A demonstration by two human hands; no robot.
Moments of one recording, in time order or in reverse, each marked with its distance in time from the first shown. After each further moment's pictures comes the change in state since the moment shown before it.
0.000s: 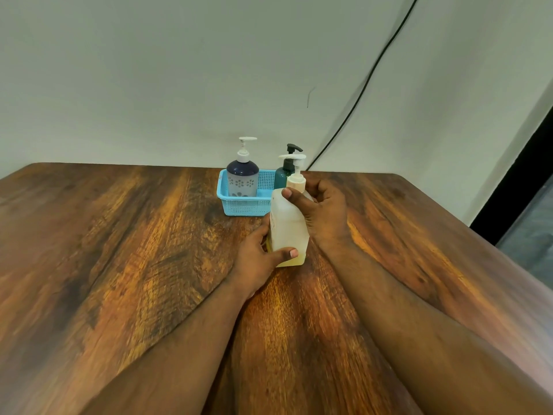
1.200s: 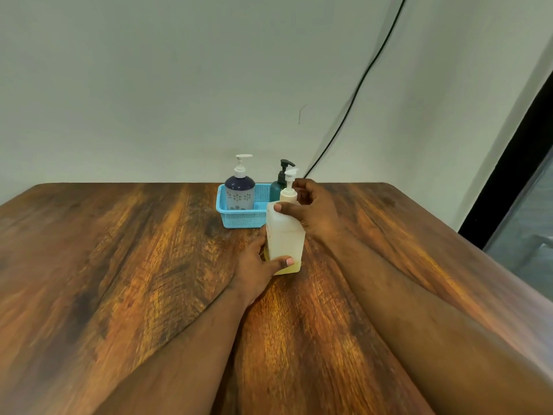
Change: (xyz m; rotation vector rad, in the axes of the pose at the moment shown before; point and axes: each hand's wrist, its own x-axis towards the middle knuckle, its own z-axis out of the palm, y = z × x) left_hand -0.006 0.006 0.002 0.036 0.005 -0.004; right_hand 0.007 -0.029 -0.011 -0.140 -0.164 0.097
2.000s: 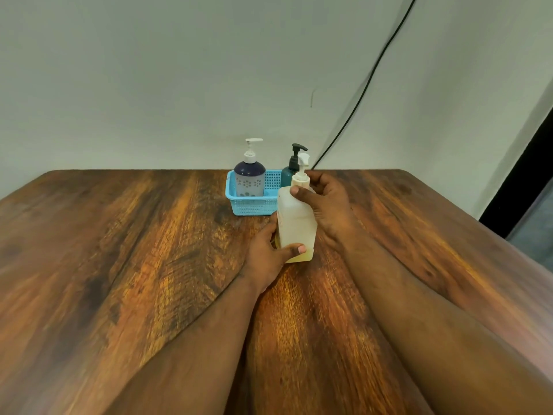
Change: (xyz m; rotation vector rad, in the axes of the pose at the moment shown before) left_hand 0.000 0.001 0.001 -0.054 -0.007 -0.003; right_hand -0.004 0.016 0.012 0.382 0.001 0.058
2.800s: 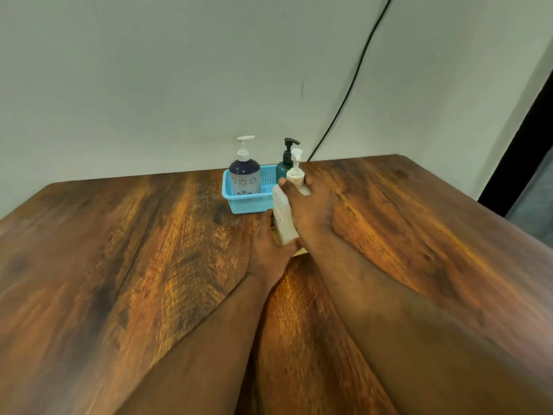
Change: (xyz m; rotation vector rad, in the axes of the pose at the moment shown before) left_hand -0.003 0.007 0.011 0.221 0.144 0.135; right_hand -0.008 0.010 0.030 -0.250 0.360 -0.106
